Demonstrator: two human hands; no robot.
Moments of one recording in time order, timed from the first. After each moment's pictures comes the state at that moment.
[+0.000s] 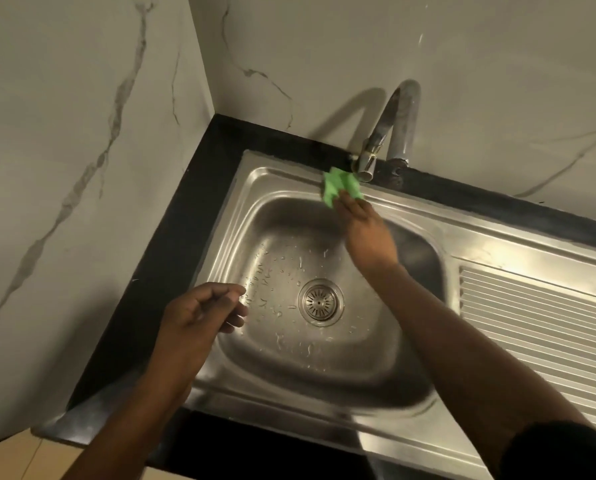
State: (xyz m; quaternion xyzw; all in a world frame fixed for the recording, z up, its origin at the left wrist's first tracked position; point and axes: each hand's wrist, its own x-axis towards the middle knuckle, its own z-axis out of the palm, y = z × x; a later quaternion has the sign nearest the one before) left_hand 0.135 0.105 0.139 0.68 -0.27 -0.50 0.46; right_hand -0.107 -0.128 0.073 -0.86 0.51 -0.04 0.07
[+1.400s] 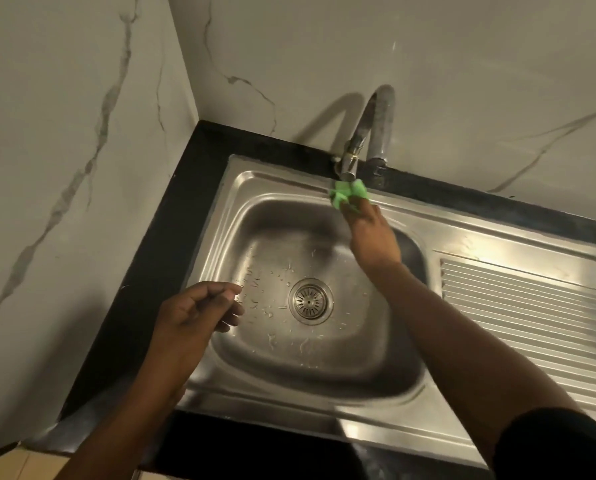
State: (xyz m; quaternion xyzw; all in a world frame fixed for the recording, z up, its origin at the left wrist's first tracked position) left_hand 0.136 0.103 0.140 0.66 -0.29 -0.51 0.47; right_hand -0.131 -0.123 0.082 -0.82 0.56 -0.01 0.05
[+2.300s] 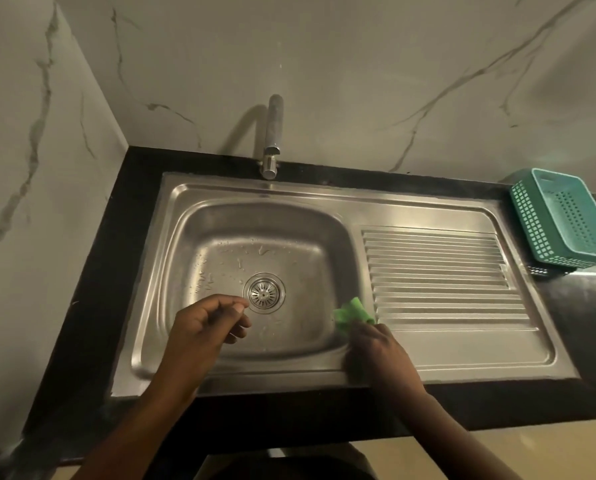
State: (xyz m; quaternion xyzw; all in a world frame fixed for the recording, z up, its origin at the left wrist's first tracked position) left_hand 0.055 0.138 0.172 0.60 -0.38 -0.55 0.44; right_hand -0.271 0.151 0.117 -0.77 0.61 0.04 0.17
